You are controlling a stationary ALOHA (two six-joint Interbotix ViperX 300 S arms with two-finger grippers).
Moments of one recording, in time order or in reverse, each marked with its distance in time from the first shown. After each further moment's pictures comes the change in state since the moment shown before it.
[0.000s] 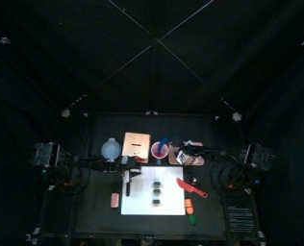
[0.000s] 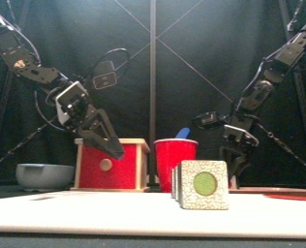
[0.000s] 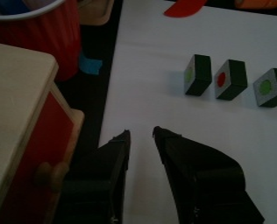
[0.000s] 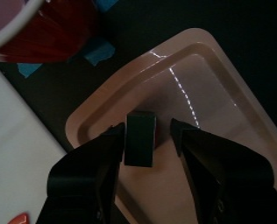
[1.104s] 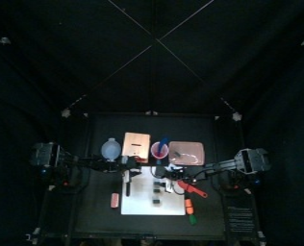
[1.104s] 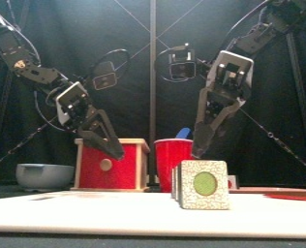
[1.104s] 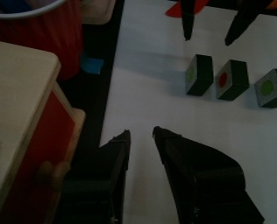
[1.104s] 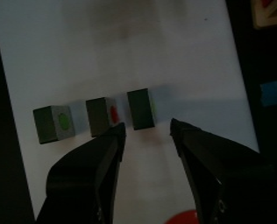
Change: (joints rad) left arm 0.002 0.000 -0.002 -0.005 0.000 0.000; right arm 0.511 0.067 -0.229 0.107 0.054 0.000
